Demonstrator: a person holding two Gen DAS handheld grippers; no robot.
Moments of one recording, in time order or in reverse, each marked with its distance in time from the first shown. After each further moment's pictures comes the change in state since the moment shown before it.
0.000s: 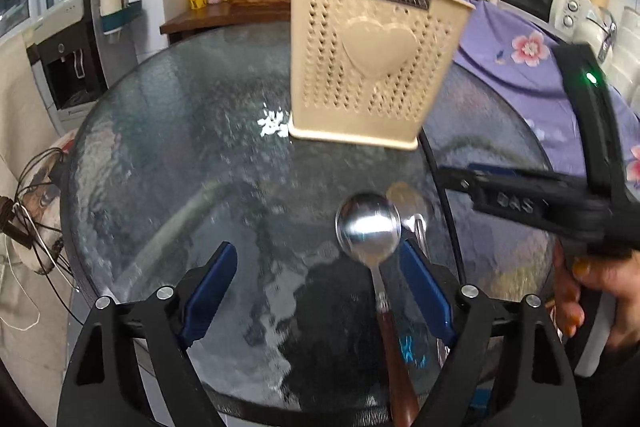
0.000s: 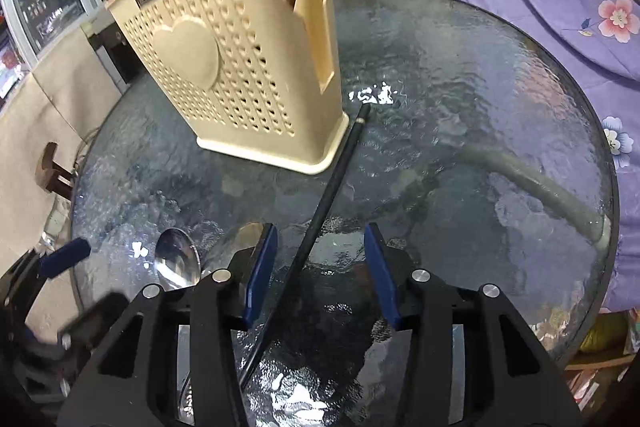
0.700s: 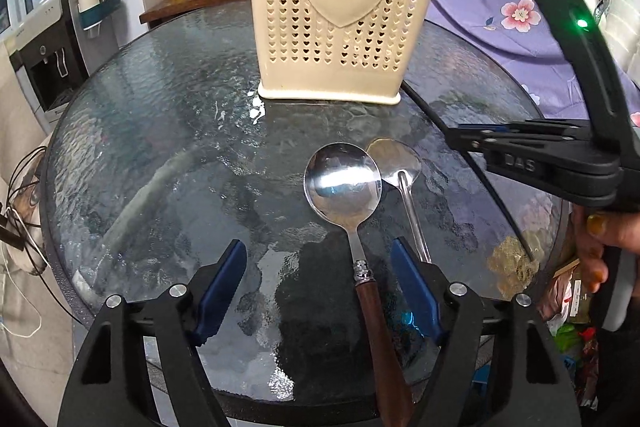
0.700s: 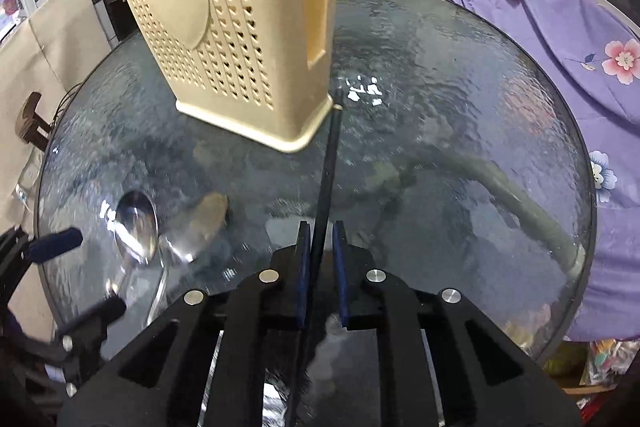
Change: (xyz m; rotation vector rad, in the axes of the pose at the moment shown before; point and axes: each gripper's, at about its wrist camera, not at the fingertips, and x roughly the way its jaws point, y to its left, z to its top) left arm 0.018 -0.020 -0.017 0.059 0.077 -0.010; right arm 0.000 -0.006 -0.002 -0.140 0.053 -0.076
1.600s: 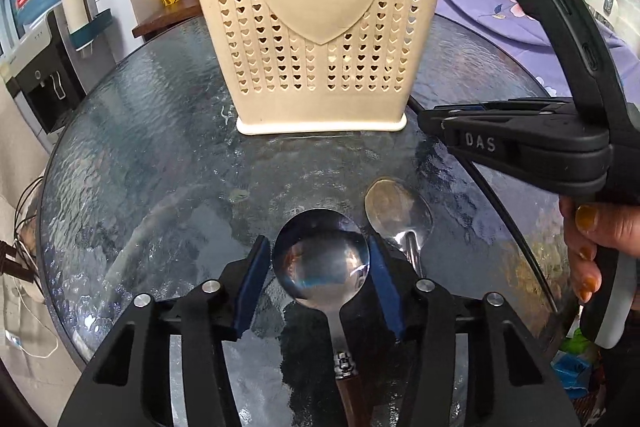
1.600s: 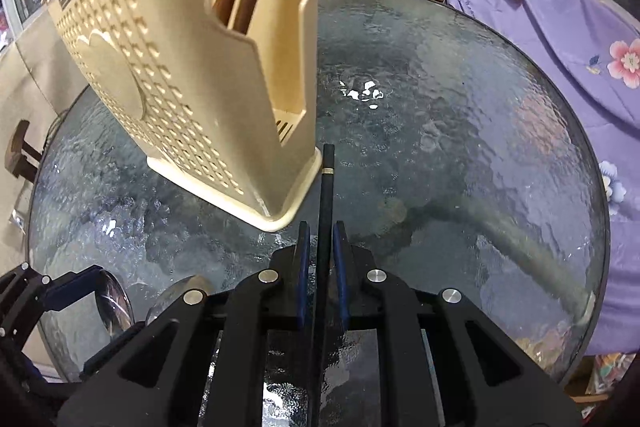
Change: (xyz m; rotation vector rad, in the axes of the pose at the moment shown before) left arm 0.032 -0.021 0.045 0.051 0.022 0.068; right arm 0.032 -0.006 0.051 0.033 -0.025 -0.009
